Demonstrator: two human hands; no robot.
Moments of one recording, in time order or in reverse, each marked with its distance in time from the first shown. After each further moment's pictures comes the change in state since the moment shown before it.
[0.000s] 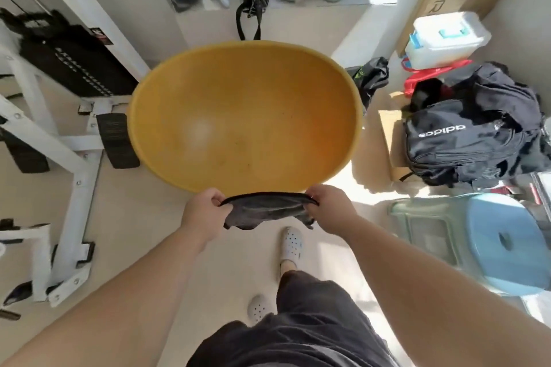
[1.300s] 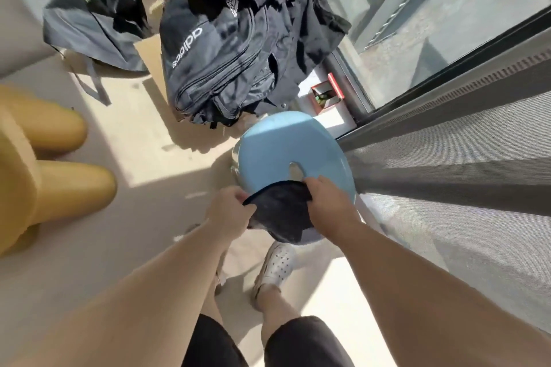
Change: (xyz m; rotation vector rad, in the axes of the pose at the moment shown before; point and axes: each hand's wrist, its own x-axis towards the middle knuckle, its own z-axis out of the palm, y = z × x) left_hand -0.115 0.212 0.733 0.425 -0.476 0.136; right_hand -0.049 0.683 -0.179 -0.039 0.043 0.399
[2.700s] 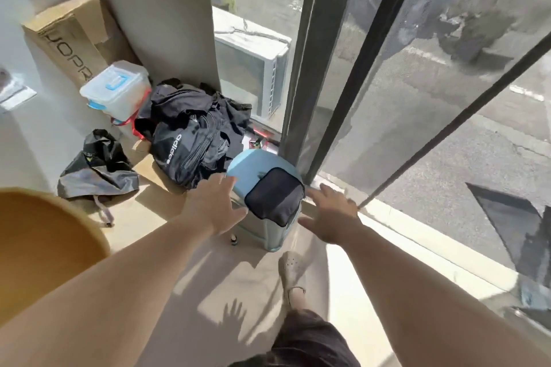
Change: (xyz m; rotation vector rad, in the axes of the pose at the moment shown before) left_hand -0.281 -0.024 -0.207 0.993 0.073 0.938; right_hand -0.394 -0.147 0.010 0.092 0.364 0.411
